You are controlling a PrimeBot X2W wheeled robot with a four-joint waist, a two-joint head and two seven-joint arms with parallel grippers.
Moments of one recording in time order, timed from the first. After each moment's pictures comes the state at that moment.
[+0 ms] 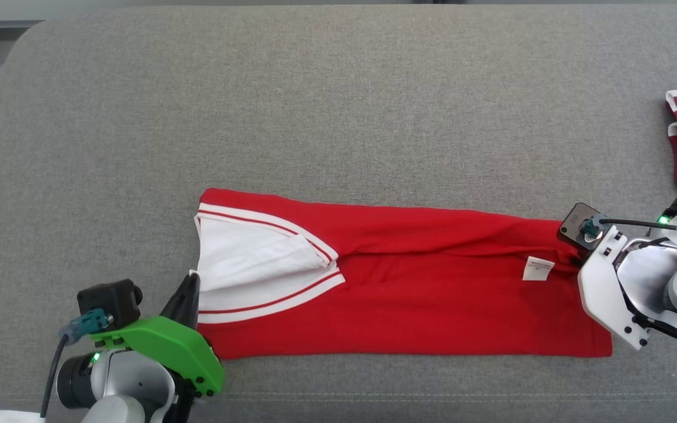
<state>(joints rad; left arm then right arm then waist) -0.10 0.32 -0.38 -0.04 -0.68 0.27 0.20 -0.67 -0.88 0.97 0.10 0.52 0.13 0.57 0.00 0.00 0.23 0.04</state>
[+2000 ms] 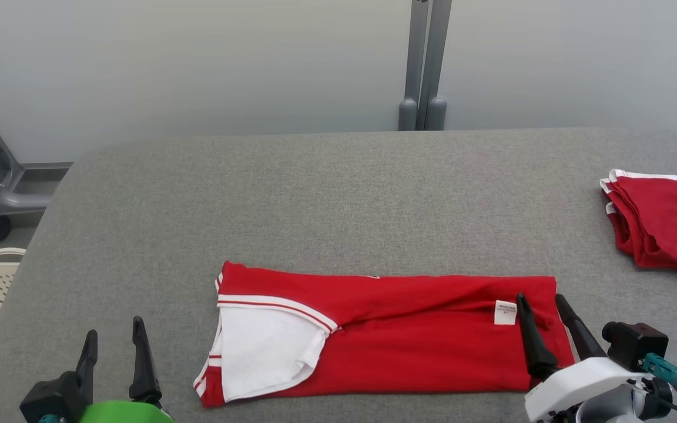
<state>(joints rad) 0.07 0.30 -0.28 0.12 -0.59 0.27 -0.26 0.02 -0.06 0.04 0.19 0.36 0.13 -0.13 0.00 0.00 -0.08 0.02</state>
